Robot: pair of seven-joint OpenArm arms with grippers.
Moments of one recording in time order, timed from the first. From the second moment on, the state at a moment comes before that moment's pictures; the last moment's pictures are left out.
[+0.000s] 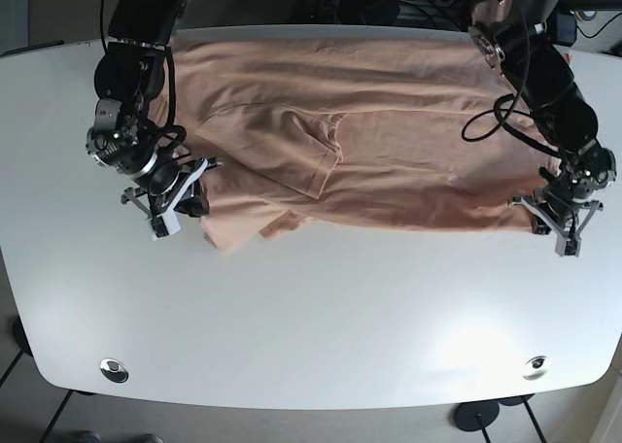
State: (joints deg) left arm -17.1 -13.5 -37.2 70.8 6.6 -39.9 36.5; right arm 1.4 5.4 15.9 94.5 15.3 34.5 -45.7
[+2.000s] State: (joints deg) left arm 8.3 -7.5 -47.5 94.0 6.4 -40.3 43.7; right arm -11.6 3.2 12.8 97.7 27.0 35.6 -50.0
